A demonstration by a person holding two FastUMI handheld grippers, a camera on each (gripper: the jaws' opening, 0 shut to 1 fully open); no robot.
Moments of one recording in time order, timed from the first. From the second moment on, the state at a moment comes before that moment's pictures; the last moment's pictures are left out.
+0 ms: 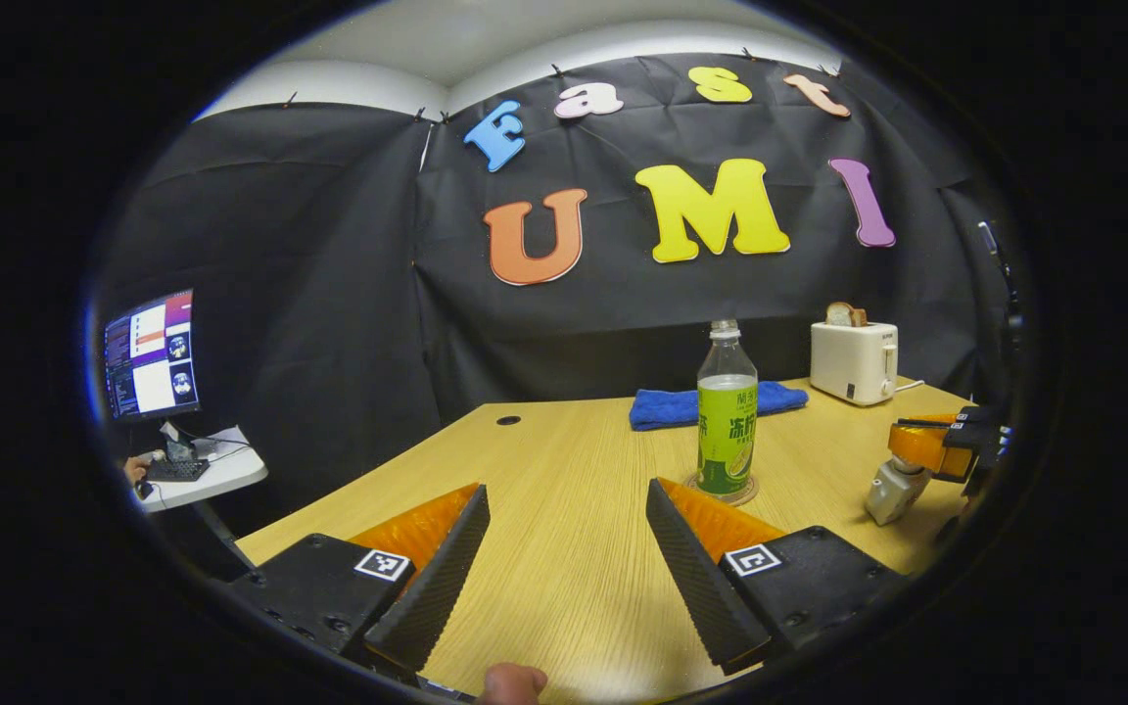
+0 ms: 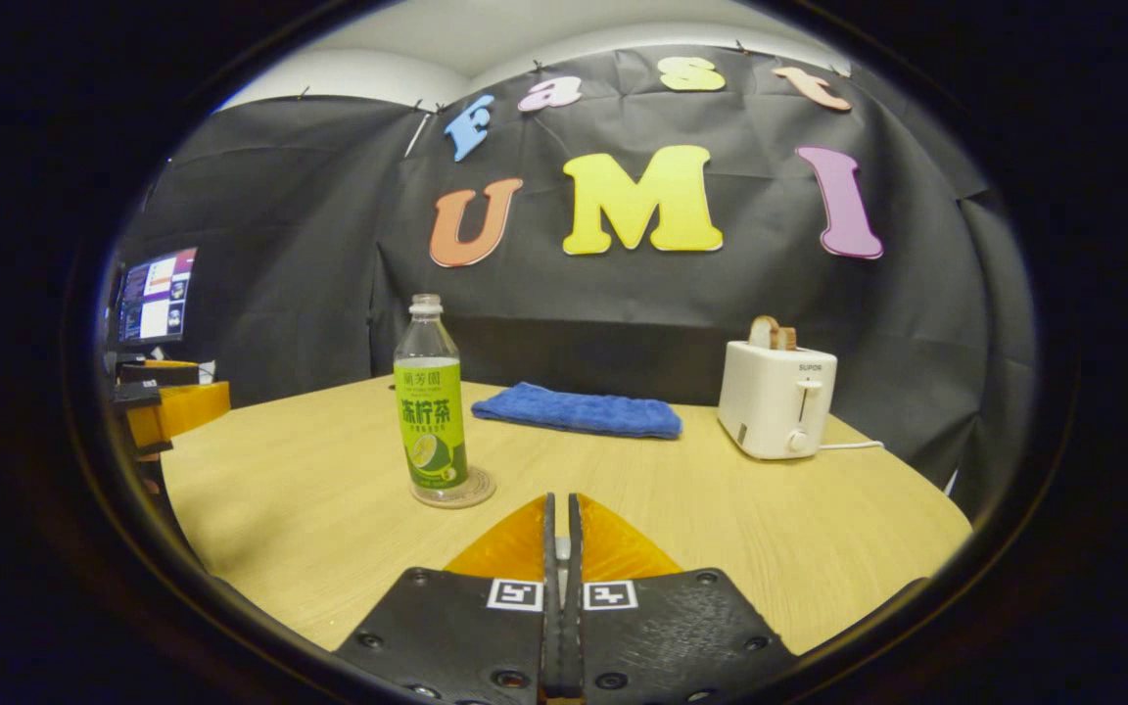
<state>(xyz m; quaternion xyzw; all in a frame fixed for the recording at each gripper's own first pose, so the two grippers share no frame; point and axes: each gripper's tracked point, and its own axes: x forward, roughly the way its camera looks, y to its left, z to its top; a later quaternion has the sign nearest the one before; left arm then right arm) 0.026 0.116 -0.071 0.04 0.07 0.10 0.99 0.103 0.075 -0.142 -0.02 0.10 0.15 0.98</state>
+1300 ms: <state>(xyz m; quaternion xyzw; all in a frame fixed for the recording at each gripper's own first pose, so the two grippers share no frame) 0.015 0.096 -0.047 0.02 0.04 0.08 1.00 0.094 0.064 -0.121 0.04 0.08 0.12 0.99</state>
